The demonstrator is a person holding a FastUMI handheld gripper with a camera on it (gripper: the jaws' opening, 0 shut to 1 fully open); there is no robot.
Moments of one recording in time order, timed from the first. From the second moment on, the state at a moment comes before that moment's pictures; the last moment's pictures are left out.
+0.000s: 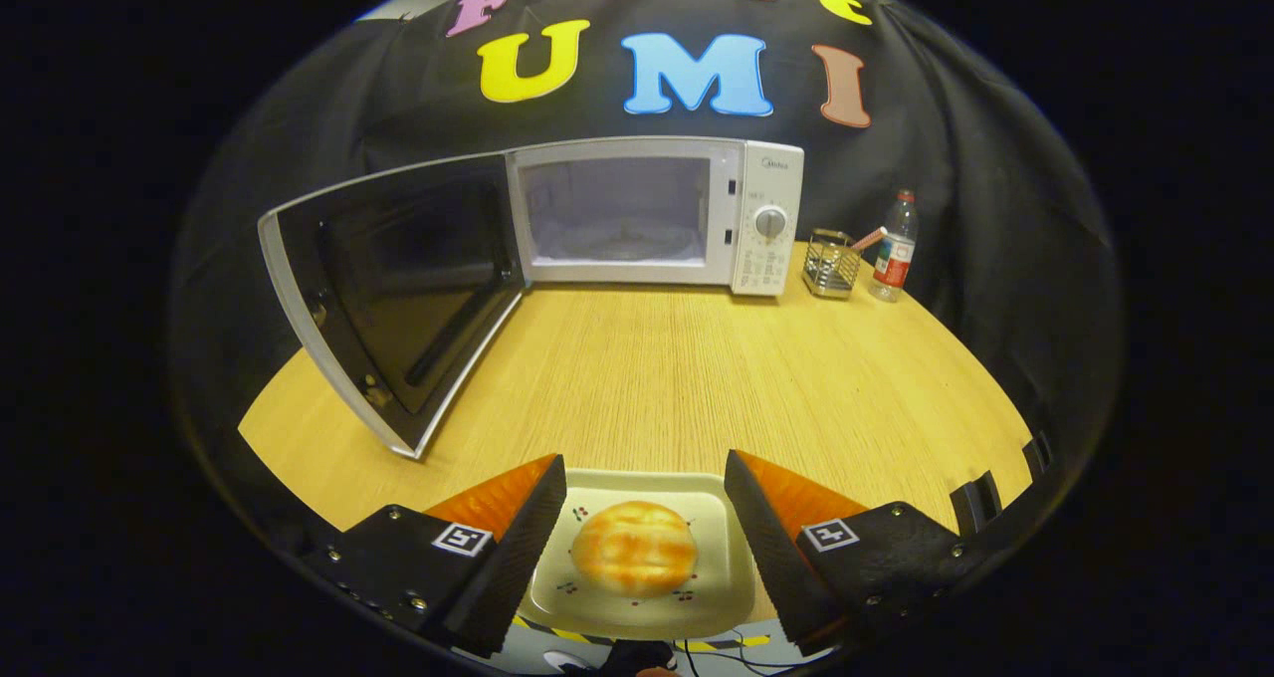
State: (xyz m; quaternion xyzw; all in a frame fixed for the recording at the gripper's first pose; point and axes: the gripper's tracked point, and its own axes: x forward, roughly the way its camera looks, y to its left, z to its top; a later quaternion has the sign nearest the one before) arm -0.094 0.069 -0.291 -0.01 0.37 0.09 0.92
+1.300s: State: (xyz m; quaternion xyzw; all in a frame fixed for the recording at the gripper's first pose) arm -0.093 0.074 -0.309 0.02 0.45 0.13 0.88
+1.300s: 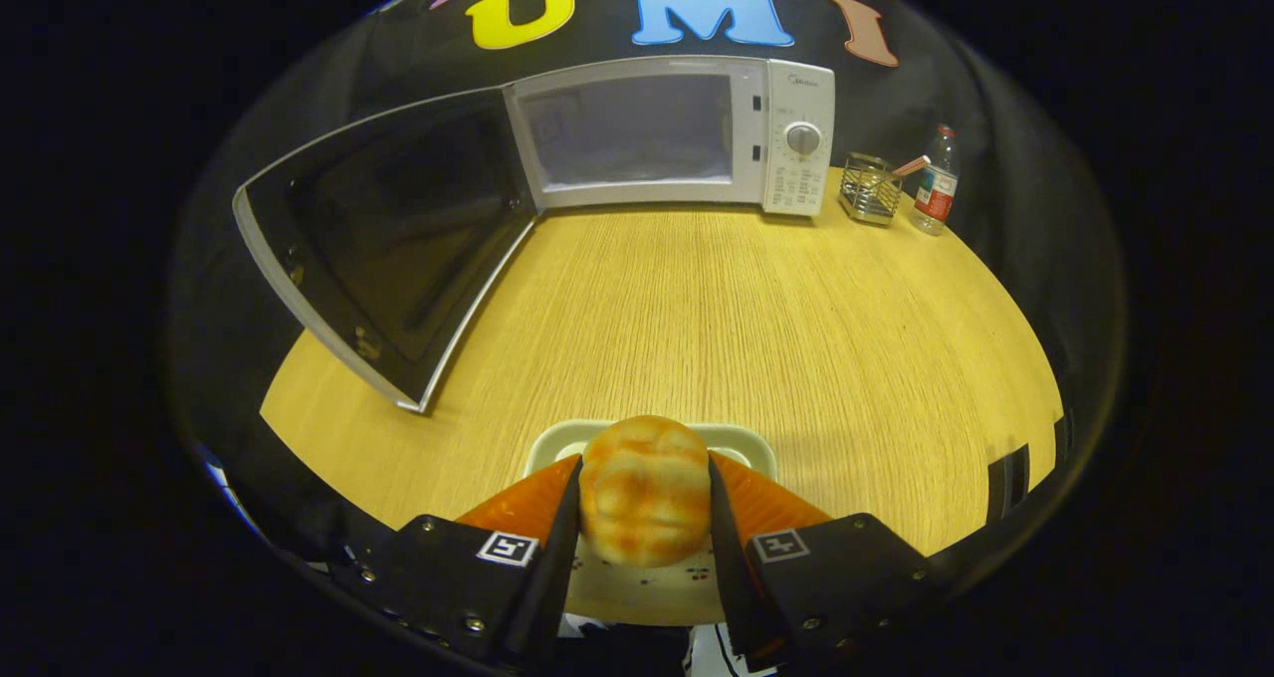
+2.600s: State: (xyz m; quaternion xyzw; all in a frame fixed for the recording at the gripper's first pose) arm 0.118 0.135 -0.185 0.18 0.24 0.18 0.94
